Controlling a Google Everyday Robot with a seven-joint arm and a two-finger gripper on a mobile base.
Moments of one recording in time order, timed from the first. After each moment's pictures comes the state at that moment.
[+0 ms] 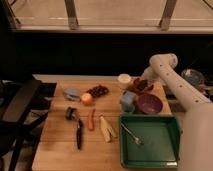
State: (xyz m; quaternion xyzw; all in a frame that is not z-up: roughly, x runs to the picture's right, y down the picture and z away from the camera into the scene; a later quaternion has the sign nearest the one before) arm 0.280 -0.031 0.937 -0.13 -0.10 -0.37 0.91
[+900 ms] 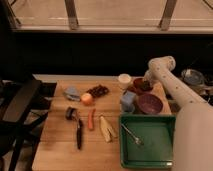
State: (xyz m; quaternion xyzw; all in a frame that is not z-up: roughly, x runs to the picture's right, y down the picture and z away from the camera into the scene) arm 0.306 -0.039 0.971 -0.13 -0.05 -0.38 0.91
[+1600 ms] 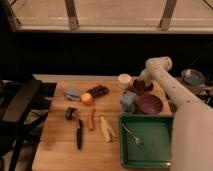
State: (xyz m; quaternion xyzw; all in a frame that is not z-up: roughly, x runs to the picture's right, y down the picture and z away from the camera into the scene) arm 0.276 -0.034 0.968 -0.12 -0.08 -0.40 0.91
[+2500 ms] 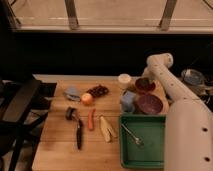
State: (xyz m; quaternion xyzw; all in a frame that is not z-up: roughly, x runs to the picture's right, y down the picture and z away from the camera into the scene) arm 0.298 -0.062 0.981 -0.12 -0.05 -0.41 0.90
